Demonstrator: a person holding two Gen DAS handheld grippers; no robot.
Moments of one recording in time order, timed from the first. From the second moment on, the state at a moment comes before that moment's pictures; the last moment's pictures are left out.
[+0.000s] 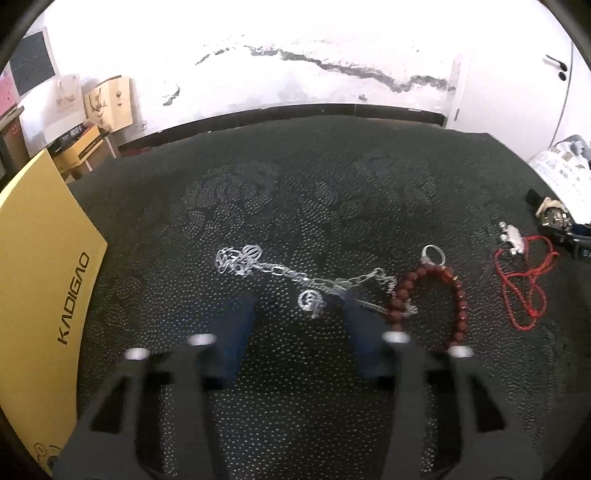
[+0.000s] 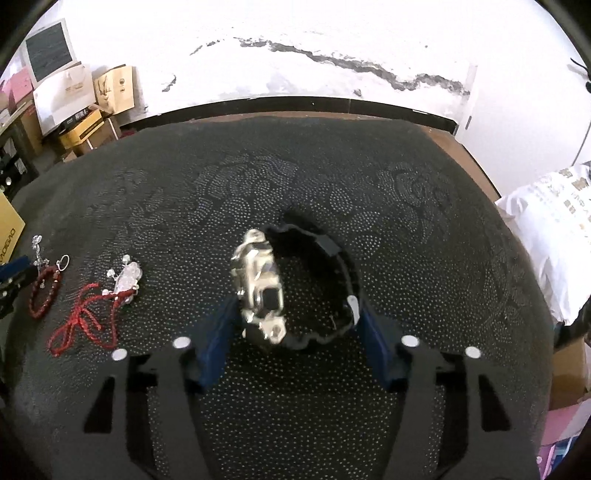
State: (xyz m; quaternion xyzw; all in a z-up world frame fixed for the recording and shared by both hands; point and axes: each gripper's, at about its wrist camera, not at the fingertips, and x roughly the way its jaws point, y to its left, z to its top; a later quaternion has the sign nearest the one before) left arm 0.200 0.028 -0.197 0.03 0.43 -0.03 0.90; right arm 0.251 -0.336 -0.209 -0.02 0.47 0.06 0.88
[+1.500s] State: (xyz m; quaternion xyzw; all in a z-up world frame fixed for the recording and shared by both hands) left arm 0.156 0.034 -0.127 0.02 0.41 -0.02 0.91; right arm 0.200 -0.320 -0.148 0.01 0.43 0.07 0.90
